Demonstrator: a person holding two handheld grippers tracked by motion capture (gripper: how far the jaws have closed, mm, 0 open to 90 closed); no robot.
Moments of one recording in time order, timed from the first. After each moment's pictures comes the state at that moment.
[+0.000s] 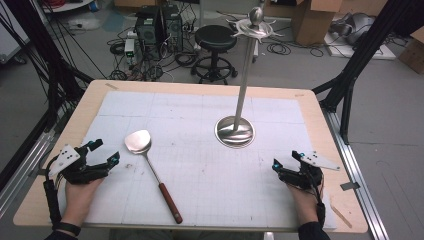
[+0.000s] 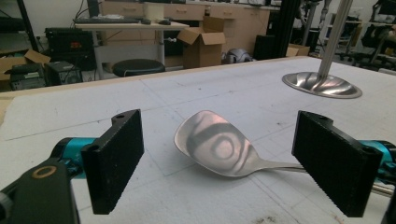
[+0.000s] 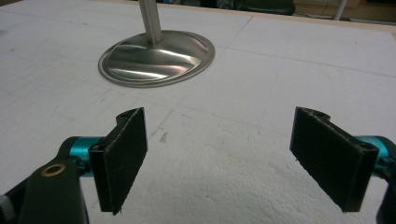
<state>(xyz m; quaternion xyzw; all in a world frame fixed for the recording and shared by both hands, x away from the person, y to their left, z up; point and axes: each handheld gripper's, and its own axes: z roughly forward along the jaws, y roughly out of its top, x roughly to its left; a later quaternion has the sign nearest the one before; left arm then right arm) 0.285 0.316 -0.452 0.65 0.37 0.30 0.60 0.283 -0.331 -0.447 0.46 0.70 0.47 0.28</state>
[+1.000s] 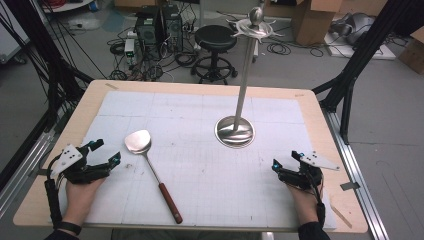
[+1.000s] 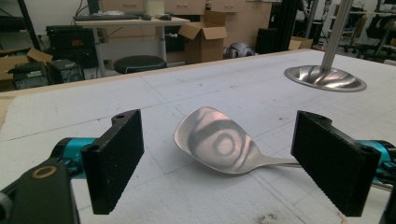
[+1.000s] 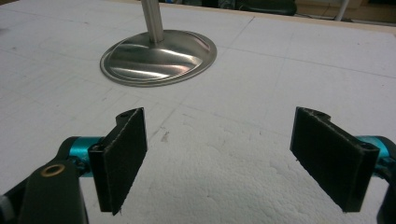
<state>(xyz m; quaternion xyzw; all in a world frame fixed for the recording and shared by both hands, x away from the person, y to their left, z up) 0.286 0.314 -0.451 0.66 0.37 0.29 0.58 0.284 -0.331 -0.447 0.46 0.70 0.47 0.27</state>
